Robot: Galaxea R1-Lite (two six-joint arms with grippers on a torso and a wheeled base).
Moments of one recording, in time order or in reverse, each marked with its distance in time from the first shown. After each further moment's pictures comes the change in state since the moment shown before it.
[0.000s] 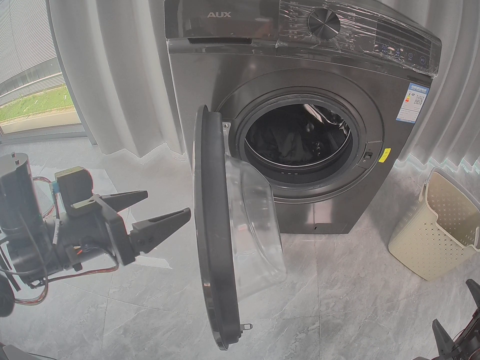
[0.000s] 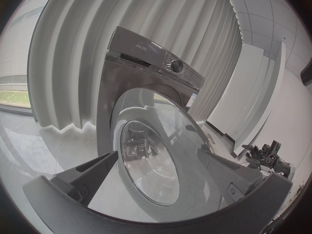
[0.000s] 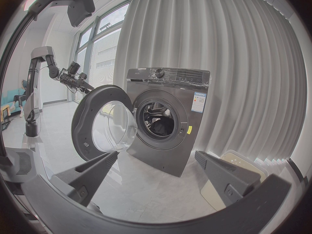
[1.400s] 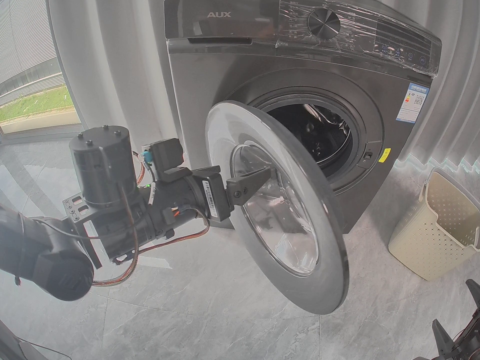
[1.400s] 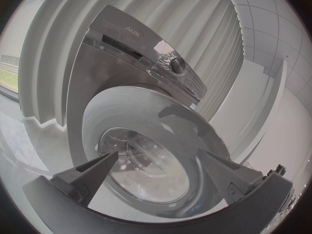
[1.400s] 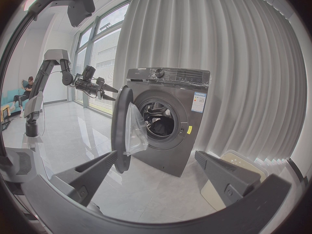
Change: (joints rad) left arm -0.151 0.380 -0.245 -0.236 0.109 -0.151; right arm 0.000 0.000 0.000 0.000 0.000 0.000
